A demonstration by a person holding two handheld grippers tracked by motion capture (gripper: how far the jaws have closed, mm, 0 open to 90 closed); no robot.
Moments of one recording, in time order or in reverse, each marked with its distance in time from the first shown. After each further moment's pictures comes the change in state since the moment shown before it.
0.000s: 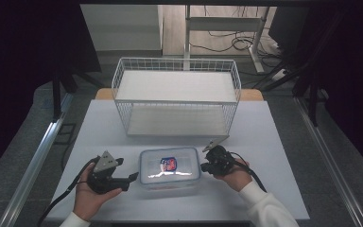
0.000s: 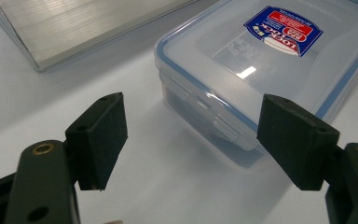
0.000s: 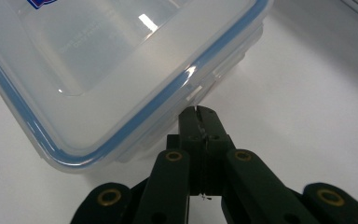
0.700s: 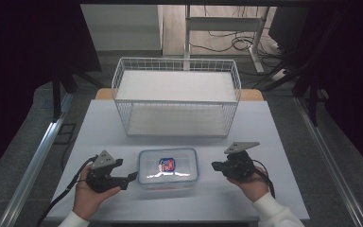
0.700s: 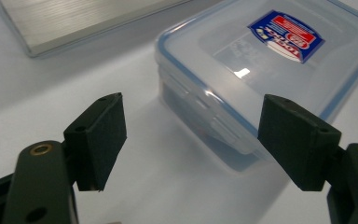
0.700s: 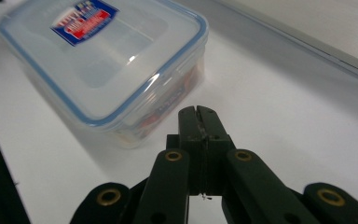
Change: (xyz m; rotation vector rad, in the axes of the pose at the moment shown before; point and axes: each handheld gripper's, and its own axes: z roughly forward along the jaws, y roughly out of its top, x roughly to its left) left arm 0.010 -0.003 0.002 0.007 -0.034 -0.080; right arm 0.001 -0.040 -0.053 -0.250 -0.028 0.106
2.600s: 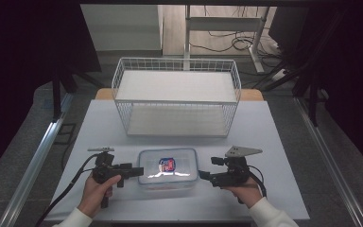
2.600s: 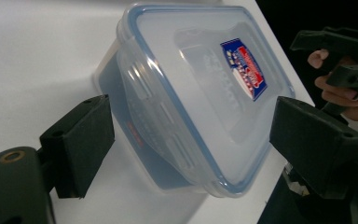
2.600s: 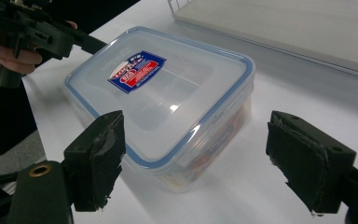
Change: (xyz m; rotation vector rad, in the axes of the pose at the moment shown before) left arm 0.024 -0.001 0.031 0.050 -0.363 -0.442; right arm 0.013 -0.007 0.012 -0.184 0.133 0.084
